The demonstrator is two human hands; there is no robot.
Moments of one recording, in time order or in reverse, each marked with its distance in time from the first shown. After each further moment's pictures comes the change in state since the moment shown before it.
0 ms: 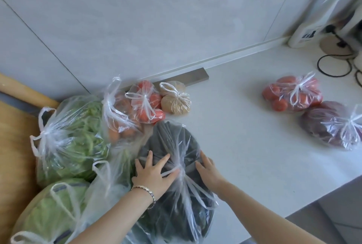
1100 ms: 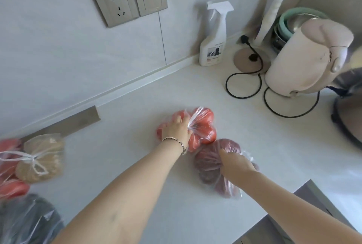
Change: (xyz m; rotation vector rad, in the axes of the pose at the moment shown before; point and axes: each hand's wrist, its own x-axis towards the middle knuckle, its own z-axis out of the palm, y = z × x) left_hand 0.163 0.505 0.050 0.422 0.297 0.413; right_hand 0.029 0.077 -0.461 -0.992 0.192 0.109
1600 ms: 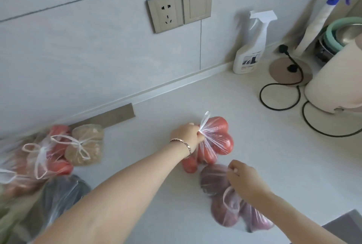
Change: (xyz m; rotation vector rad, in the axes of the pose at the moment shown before) left_hand -0.029 -0.047 -0.041 -0.164 0.001 -0.054; right_hand -0.027 -0.049 -0.010 0.585 0.046 -0.038
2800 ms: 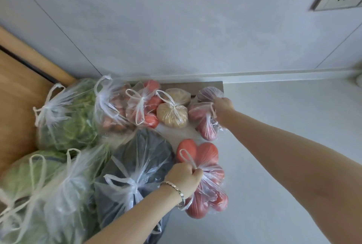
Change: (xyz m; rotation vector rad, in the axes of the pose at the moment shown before) left_hand -0.199 -0.207 0.023 -0.563 -0.118 -0.555; right_hand 0.109 -0.292 0.178 0.541 -0.164 0.004
